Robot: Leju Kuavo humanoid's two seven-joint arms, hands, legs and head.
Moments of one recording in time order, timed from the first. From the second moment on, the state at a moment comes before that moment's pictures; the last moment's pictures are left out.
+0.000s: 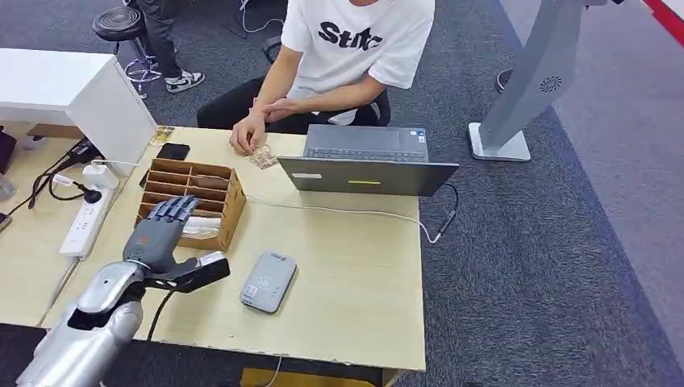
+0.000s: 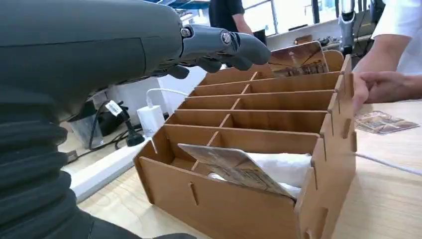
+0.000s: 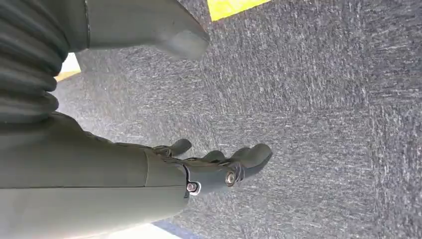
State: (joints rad) left arm -0.51 0.28 -0.60 -1.07 -0.99 0.10 -0.02; right arm -0.07 0.06 -0.38 -0.19 0.24 -0.51 0.09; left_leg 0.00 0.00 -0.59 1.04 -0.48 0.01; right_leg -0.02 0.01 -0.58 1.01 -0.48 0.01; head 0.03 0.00
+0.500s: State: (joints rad) left arm -0.52 0.26 -0.57 -1.00 -1.04 0.13 0.00; right arm -0.07 0.06 -0.39 -0.19 0.25 -0.51 0.09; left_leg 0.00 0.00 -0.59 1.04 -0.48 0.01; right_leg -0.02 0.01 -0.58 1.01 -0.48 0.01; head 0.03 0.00
